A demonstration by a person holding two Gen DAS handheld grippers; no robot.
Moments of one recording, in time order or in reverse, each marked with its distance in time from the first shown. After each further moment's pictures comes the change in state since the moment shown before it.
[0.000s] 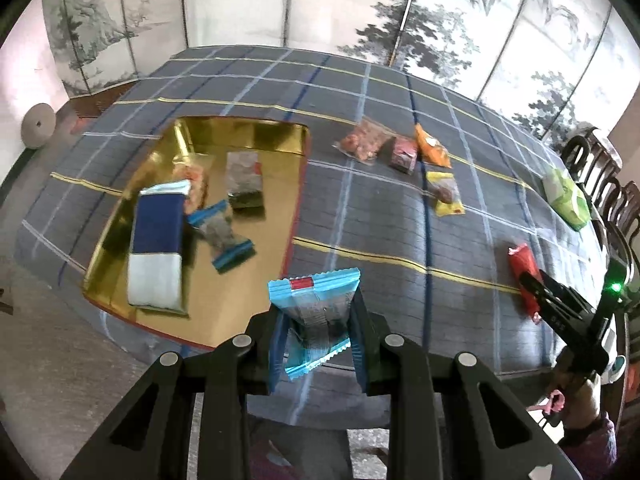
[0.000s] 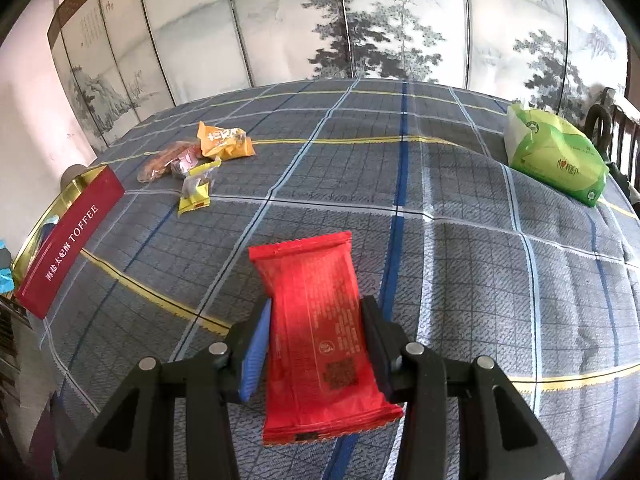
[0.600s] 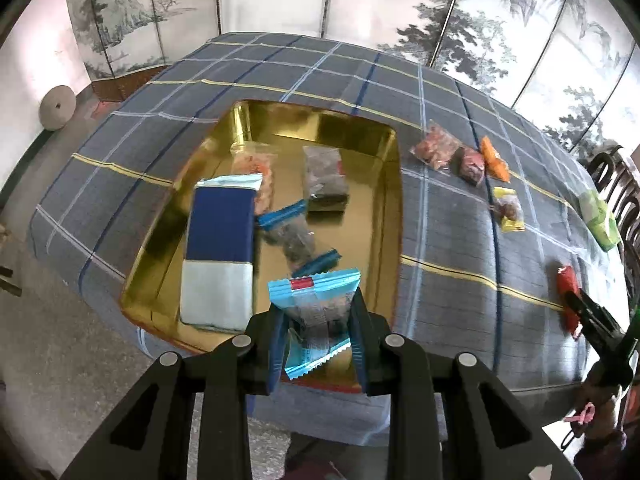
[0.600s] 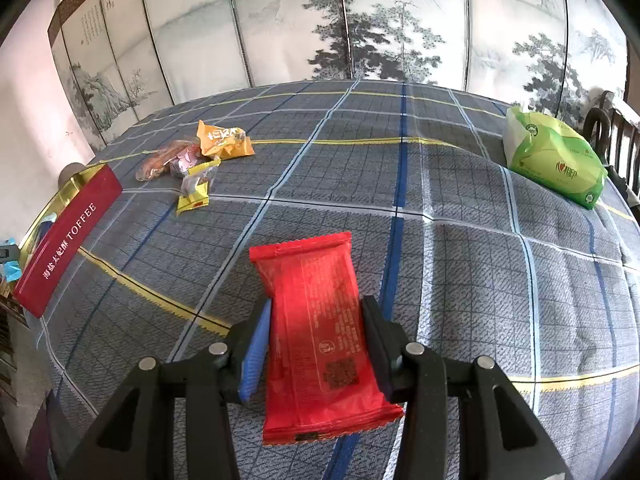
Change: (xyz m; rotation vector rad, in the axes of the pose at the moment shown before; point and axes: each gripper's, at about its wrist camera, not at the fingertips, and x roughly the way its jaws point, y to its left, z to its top) left arm 0.024 0.067 0.010 -0.059 0.017 0.055; right arm 0.000 0.000 0.000 -0.007 -0.002 -0.009
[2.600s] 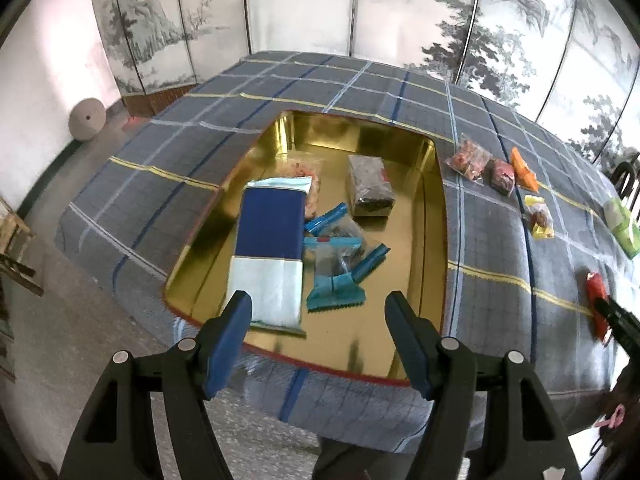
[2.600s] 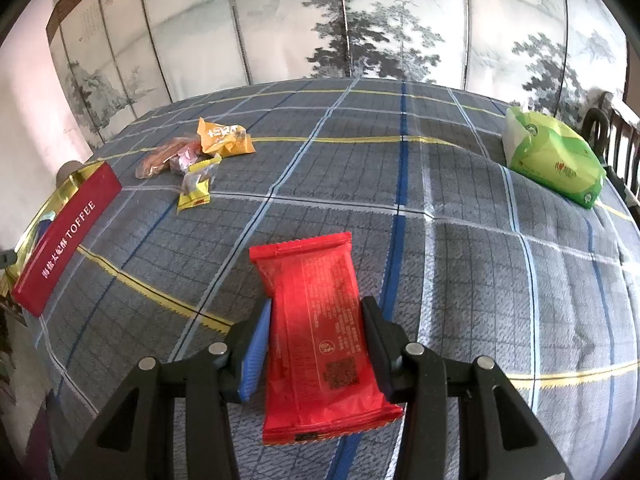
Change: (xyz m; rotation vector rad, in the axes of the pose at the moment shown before) left arm -0.011 0.012 -0.022 -0.009 -0.098 0.122; right arm -0.001 0.003 -0.001 0.010 0.009 -0.008
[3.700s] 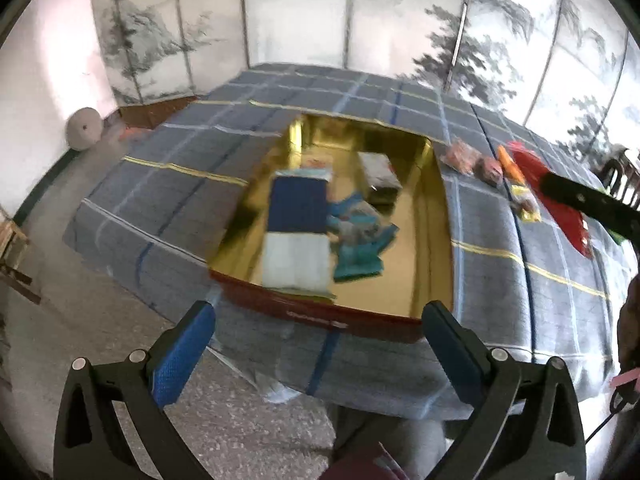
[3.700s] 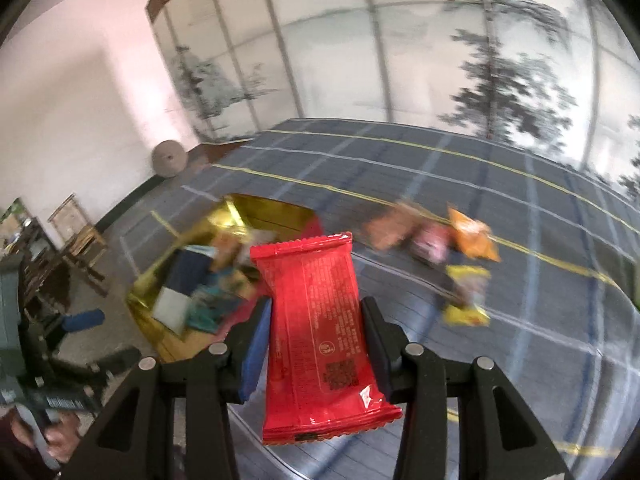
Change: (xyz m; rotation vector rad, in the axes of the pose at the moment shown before) left arm -0.030 0.031 -0.027 0.007 -0.062 -0.032; right arm -0.033 0.210 0.079 -0.225 -0.035 0.339
